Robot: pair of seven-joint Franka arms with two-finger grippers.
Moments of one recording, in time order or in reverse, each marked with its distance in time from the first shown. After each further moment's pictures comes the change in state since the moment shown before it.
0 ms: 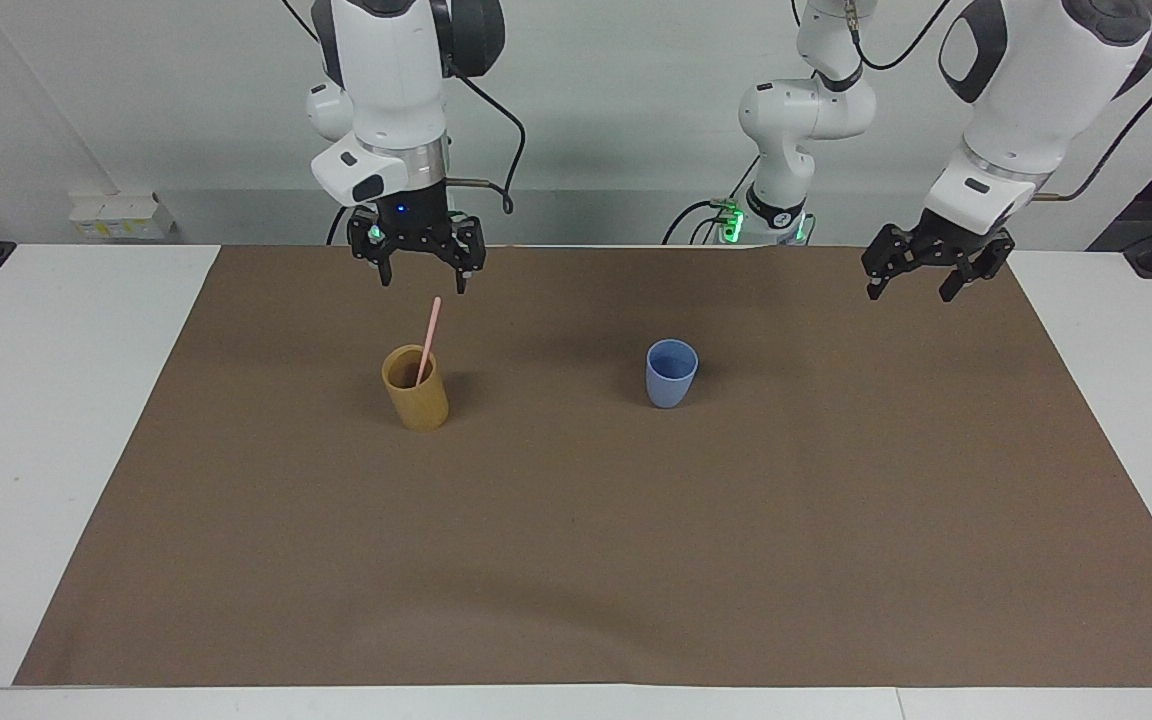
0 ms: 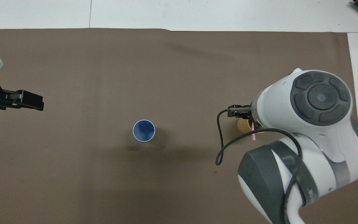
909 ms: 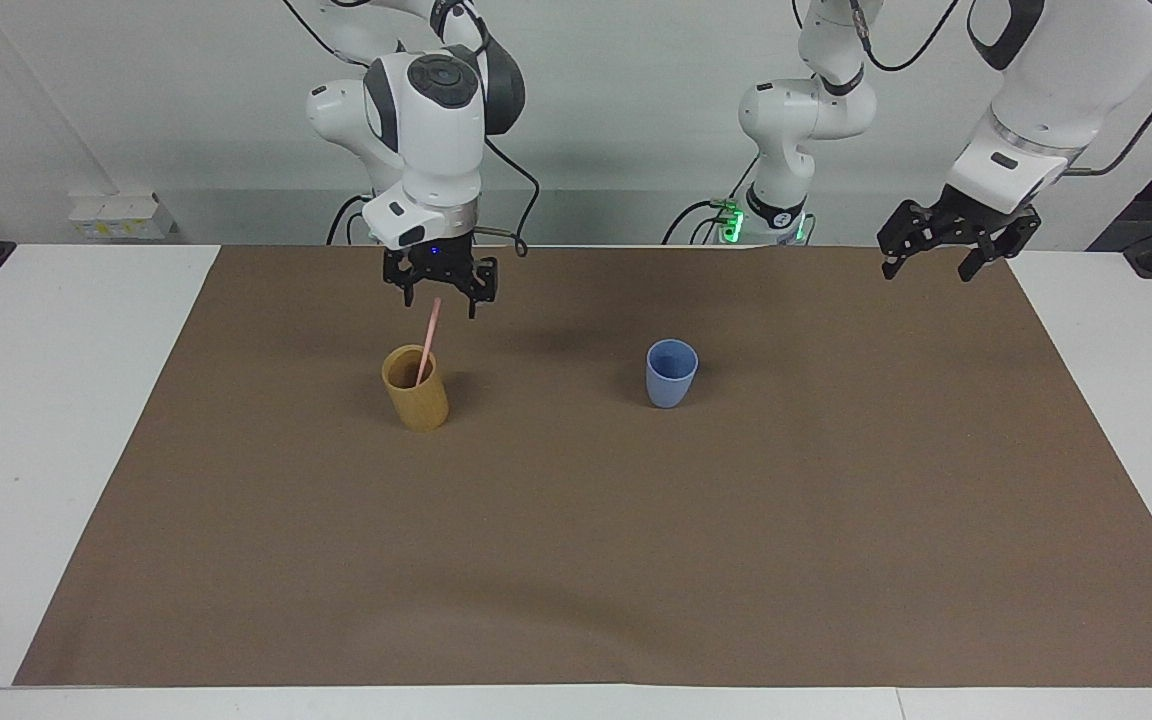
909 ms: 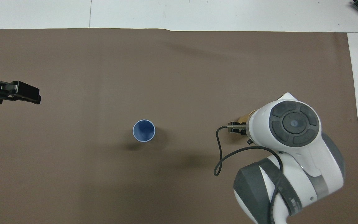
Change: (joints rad) left arm 0.001 0.045 0.000 0.069 0.000 -0.031 0.000; right arm 0.007 -0.094 -0.006 -0.240 -0.018 0.072 0.076
